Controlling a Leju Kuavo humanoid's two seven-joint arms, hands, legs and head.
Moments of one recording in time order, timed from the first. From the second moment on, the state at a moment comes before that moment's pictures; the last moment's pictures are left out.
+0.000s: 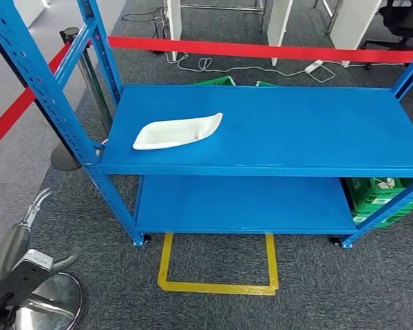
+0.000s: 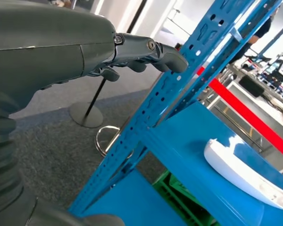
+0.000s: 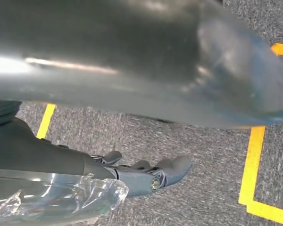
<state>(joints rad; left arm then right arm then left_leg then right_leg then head) 0.39 0.17 0.09 -2.03 -0.68 0.03 -0.05 0.23 -0.41 0.98 -1.13 -0.69 -0.44 -0.05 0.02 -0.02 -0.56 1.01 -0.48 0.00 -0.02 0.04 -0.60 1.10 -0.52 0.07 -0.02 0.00</state>
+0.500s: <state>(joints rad) 0.33 0.22 0.01 -2.00 -0.73 0.04 0.01 0.19 -0.41 1.05 -1.10 -0.73 -0.46 -0.07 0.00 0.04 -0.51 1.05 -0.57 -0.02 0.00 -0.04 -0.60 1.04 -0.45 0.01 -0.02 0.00</state>
